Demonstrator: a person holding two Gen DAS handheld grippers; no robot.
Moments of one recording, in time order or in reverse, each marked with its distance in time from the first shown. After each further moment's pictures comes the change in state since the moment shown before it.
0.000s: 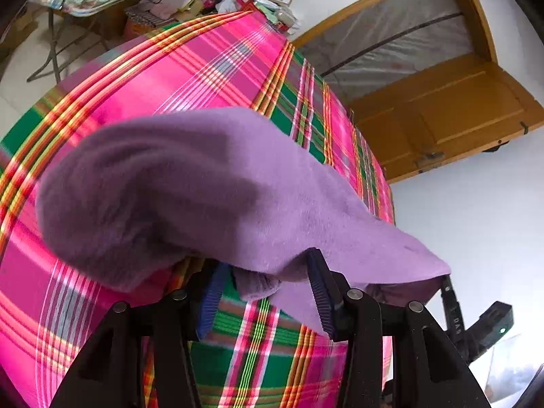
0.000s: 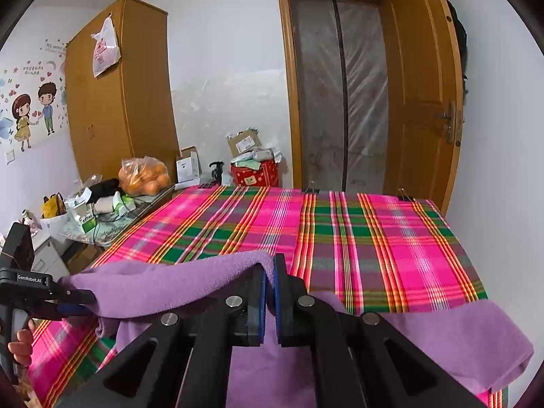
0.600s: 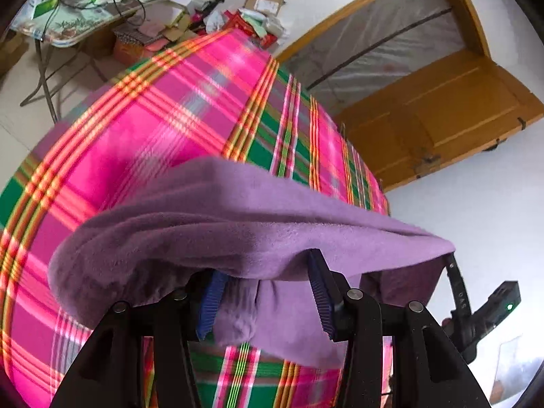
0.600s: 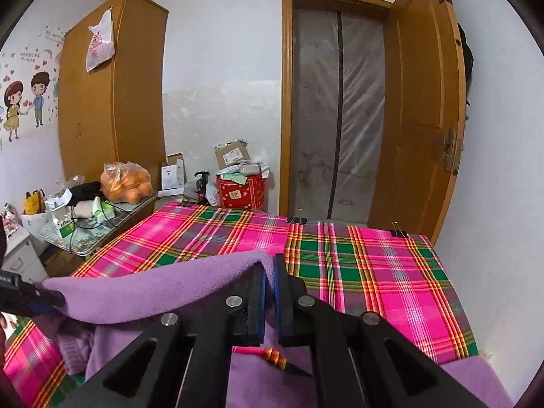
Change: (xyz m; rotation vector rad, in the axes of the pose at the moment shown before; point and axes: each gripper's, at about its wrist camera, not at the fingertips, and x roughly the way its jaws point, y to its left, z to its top) left arm 0.003 -0.025 0.038 0.036 -0.047 0.012; right arm 0.047 0.000 0.045 -0.068 -0.038 -0.076
